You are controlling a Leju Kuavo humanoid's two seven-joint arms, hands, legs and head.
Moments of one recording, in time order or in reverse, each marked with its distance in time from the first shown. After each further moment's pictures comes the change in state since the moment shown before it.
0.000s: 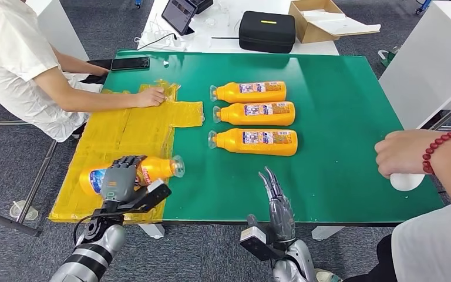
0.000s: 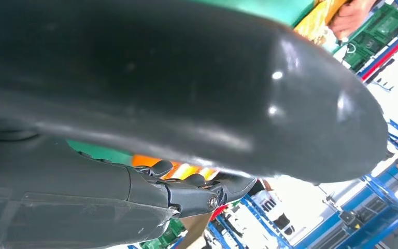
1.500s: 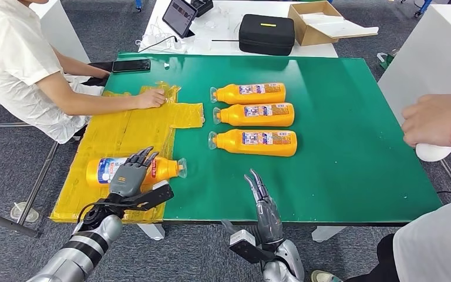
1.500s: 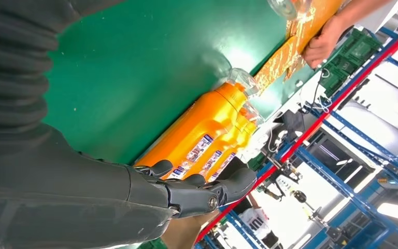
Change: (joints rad) left arm -0.092 0.048 -0.093 0.099 0.080 -0.175 -0.067; right arm -0.046 -0.020 0.172 0.078 -0.122 -0.043 -0.002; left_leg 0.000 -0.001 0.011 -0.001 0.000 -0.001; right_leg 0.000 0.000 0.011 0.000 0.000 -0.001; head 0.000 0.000
